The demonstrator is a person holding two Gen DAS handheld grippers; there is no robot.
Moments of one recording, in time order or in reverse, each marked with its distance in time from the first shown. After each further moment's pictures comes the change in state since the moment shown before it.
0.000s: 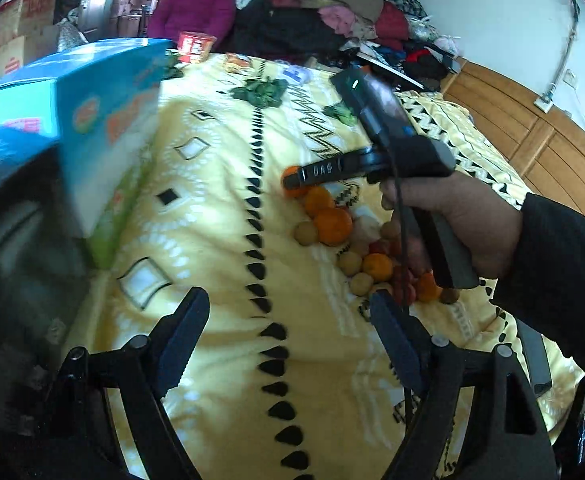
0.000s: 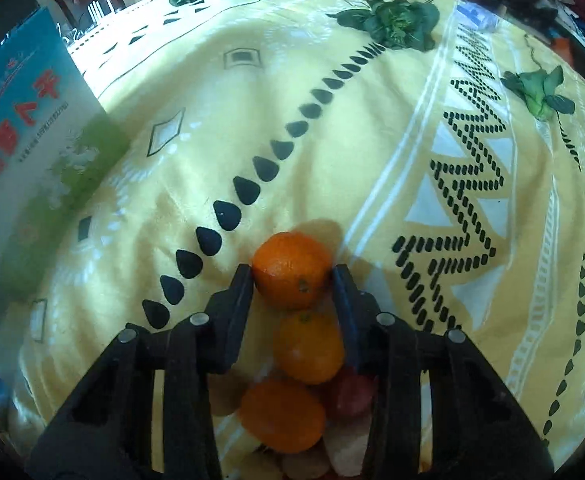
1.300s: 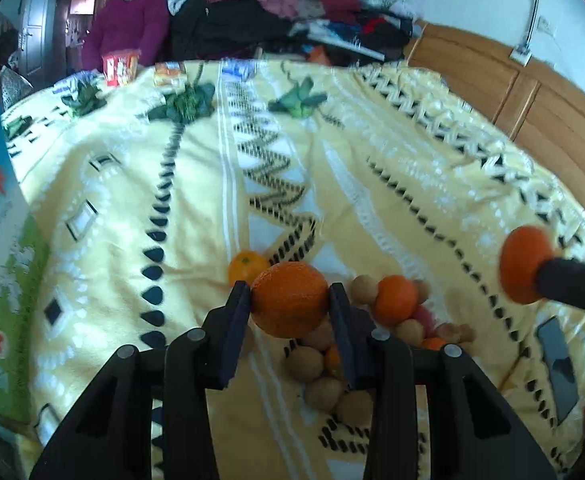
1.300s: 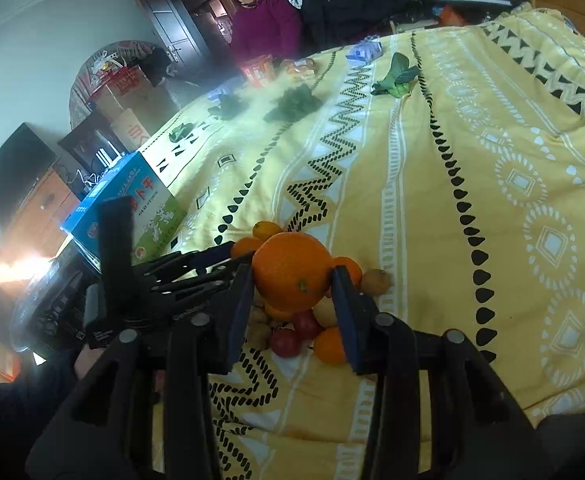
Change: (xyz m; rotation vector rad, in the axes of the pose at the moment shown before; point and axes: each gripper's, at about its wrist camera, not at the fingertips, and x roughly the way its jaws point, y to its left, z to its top) left arm 0.094 -0.062 0.067 0.181 0.005 -0.045; right arm -0.184 -0.046 -0.149 0.333 -0.360 0.093
